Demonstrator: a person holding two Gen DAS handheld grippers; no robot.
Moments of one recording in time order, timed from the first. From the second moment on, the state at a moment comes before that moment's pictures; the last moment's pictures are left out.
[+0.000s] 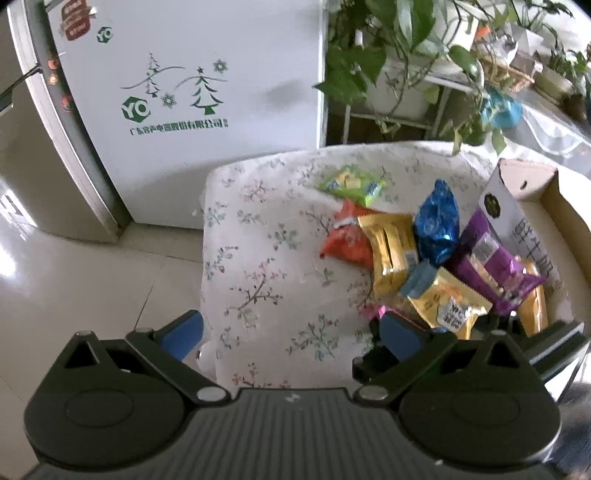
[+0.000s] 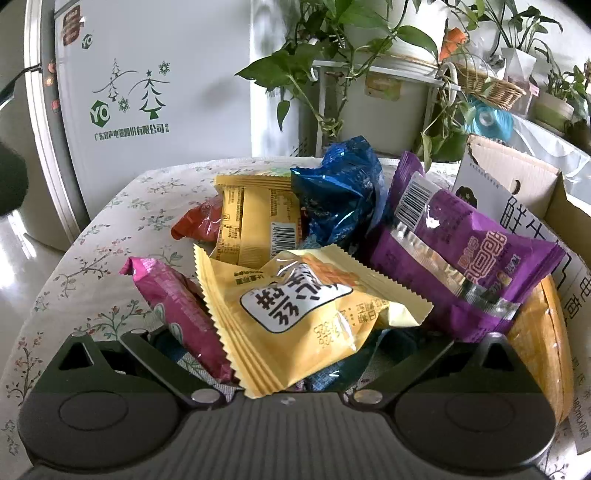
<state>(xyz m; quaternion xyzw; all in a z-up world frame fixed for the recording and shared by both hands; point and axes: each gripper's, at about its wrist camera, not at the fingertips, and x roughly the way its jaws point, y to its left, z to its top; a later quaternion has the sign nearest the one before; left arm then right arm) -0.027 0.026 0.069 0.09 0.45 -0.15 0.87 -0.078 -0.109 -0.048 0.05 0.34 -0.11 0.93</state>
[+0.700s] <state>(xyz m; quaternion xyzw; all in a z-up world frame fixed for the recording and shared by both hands) -0.023 0.028 0.068 0.09 0.45 -0.11 0.88 -0.080 -0.107 -0.044 0.05 0.36 -0.11 0.92</state>
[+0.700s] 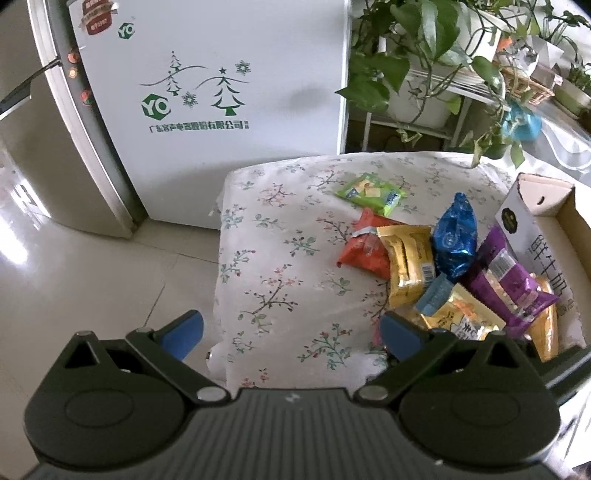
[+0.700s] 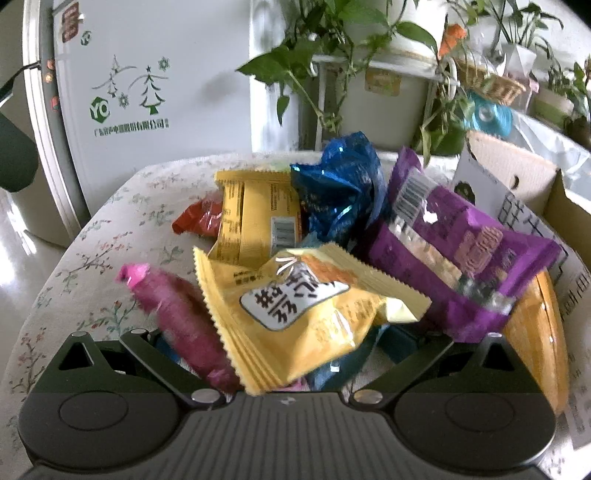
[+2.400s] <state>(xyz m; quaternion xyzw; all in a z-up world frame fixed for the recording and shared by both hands) -0.033 -0.007 0.056 0.12 0.47 -0.10 0.87 -0.089 -0.182 0.055 0.14 0.51 -0.17 0.83</state>
